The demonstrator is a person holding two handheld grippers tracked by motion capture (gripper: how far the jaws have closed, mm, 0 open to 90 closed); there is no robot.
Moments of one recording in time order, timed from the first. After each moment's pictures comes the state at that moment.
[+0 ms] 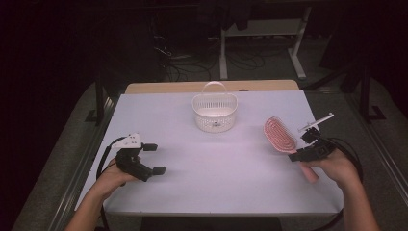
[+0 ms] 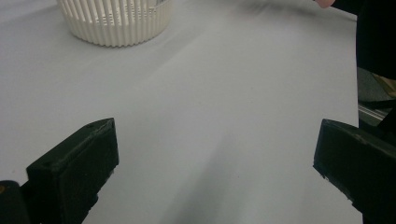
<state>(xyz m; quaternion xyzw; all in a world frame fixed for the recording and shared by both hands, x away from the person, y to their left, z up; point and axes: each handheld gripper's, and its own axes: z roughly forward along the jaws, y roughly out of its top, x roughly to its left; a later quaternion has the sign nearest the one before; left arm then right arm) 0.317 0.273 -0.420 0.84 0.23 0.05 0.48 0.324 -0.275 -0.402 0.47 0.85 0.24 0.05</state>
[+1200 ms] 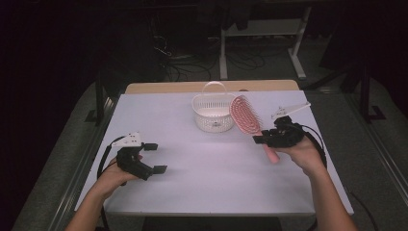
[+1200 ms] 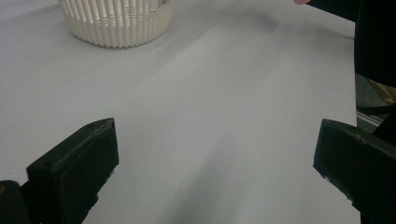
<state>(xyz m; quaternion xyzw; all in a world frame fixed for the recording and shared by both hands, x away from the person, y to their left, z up) 0.320 0.272 -0.419 0.84 0.24 0.04 0.49 0.344 -0.200 -0.373 0.35 0.84 0.41 0.08</state>
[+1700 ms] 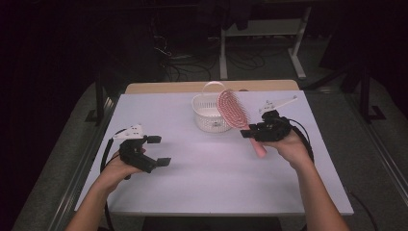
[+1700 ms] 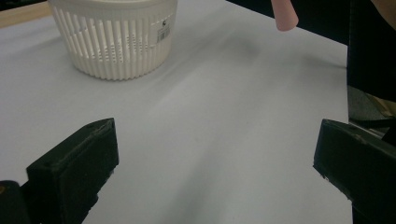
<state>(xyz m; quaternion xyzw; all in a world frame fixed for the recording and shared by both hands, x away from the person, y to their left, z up) 0.329 0.256 -0.397 0.83 0.23 0.04 0.51 0.357 -0.169 -0.362 0.32 0.84 0.44 0.08</state>
